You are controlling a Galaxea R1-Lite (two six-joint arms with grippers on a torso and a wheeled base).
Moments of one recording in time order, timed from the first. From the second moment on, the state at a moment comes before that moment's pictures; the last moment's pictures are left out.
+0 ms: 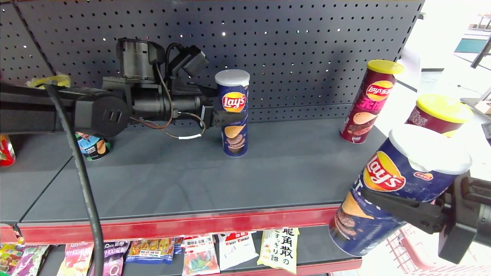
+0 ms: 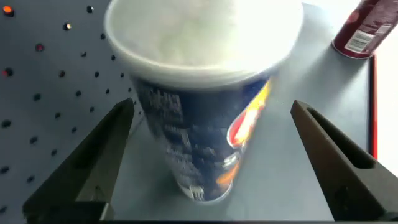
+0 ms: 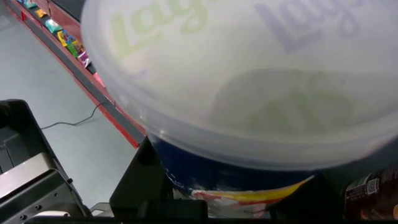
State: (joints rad) left arm -0.37 1.94 -1.45 -0.26 -0.64 0.31; right arm 0.60 1.11 -0.53 -0.40 0.21 -0.10
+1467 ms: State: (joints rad) left arm -0.40 1.97 -1.36 -0.29 -0.69 0.28; right arm 0.59 1.11 -0.53 -0.39 0.22 -0.10
